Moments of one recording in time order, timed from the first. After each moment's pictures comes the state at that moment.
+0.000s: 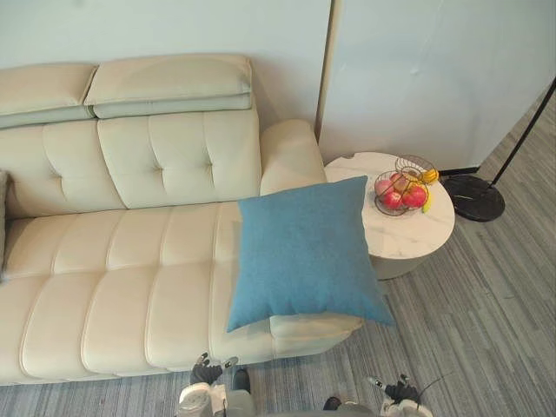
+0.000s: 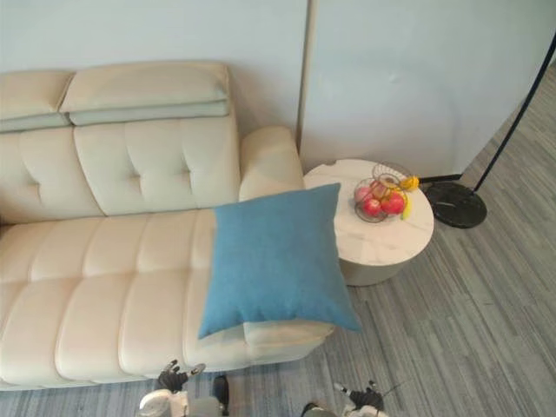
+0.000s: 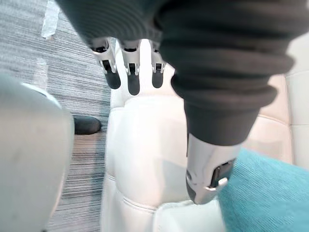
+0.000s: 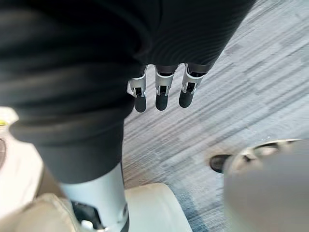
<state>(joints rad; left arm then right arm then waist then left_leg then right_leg) 0.05 0.07 0.05 1.06 -0.12 -0.12 0.15 0.08 -0.04 -0.32 1.07 0.08 -0.10 -0.17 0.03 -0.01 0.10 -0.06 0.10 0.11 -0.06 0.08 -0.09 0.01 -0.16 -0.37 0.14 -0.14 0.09</state>
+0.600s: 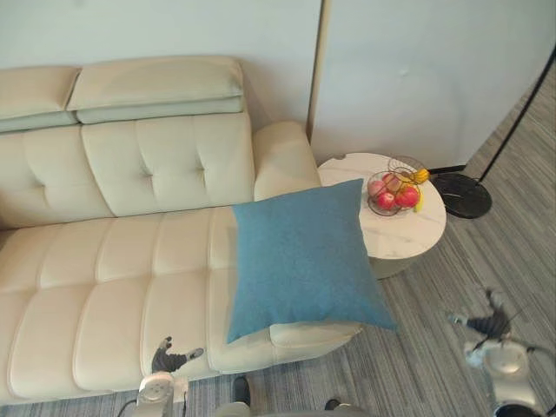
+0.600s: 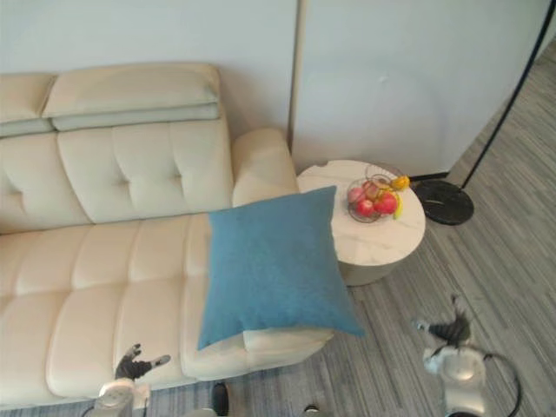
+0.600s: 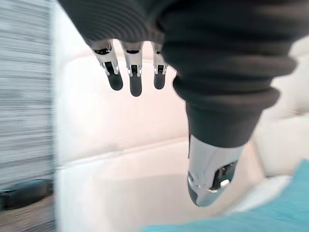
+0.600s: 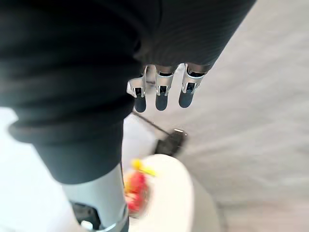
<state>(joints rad) 0.03 0.26 0.10 0.85 -0.03 -0.15 0.15 0.01 -0.51 -0.28 0.49 -0.16 -0.14 -0.13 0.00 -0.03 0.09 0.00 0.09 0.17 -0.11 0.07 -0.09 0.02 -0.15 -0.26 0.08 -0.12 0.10</state>
